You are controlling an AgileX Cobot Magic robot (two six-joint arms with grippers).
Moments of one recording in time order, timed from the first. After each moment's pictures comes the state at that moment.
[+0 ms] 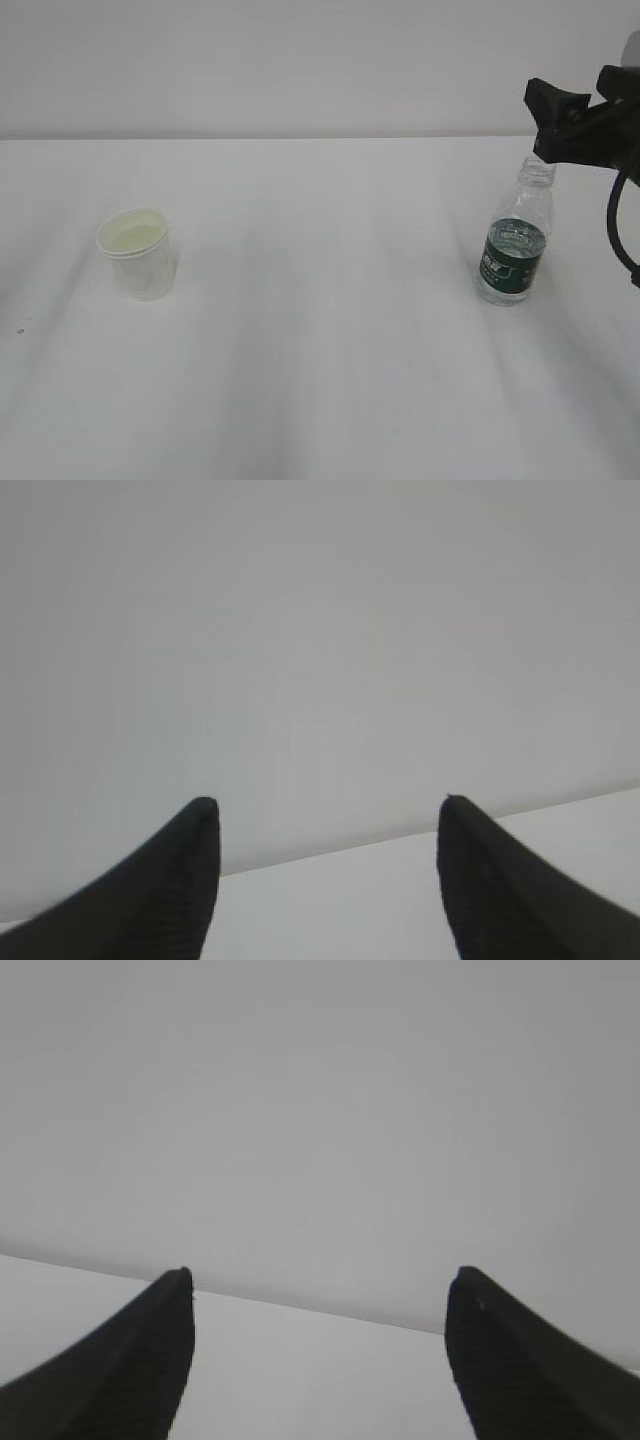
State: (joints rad) left arm 0.08 1.11 -0.50 0.56 -0.68 -0.48; right arm 0.13 1.53 -0.59 -0.05 -0.84 -0.07
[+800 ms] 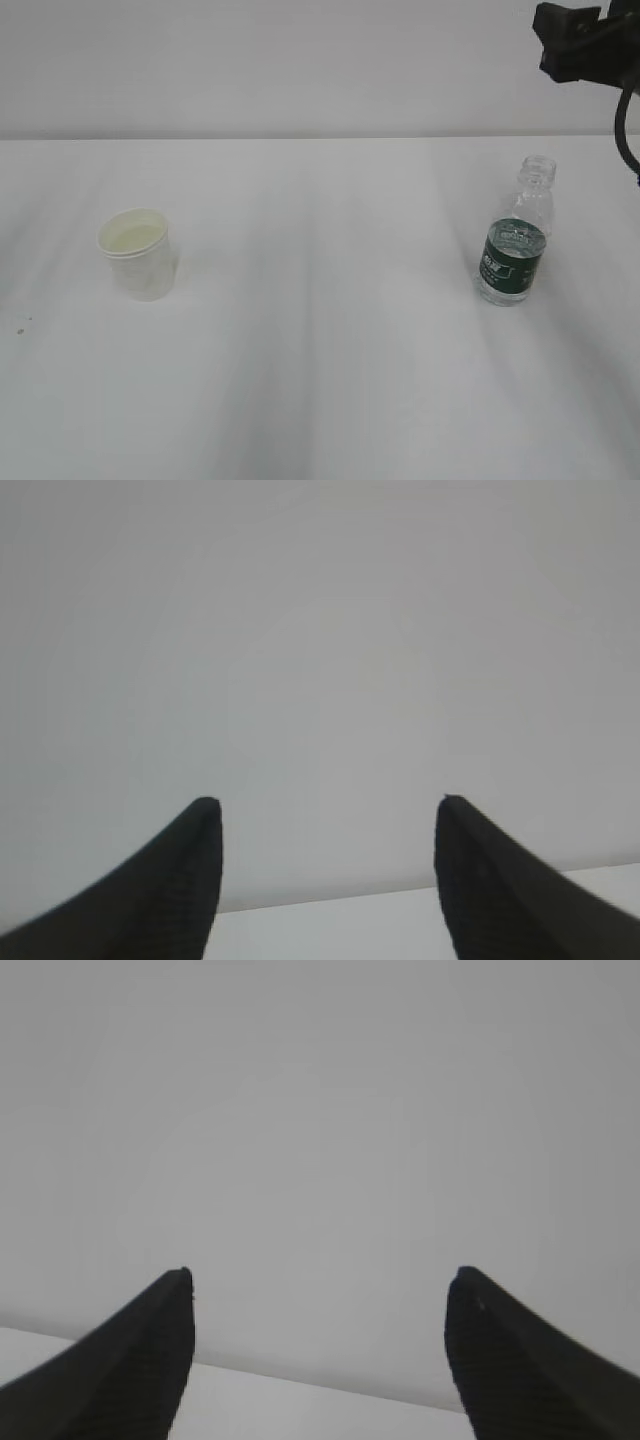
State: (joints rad) left arm 0.08 1.10 -0.67 0.56 -0.48 -0.58; right arm 0.13 1.48 -0.80 -0.03 -0.59 -0.07
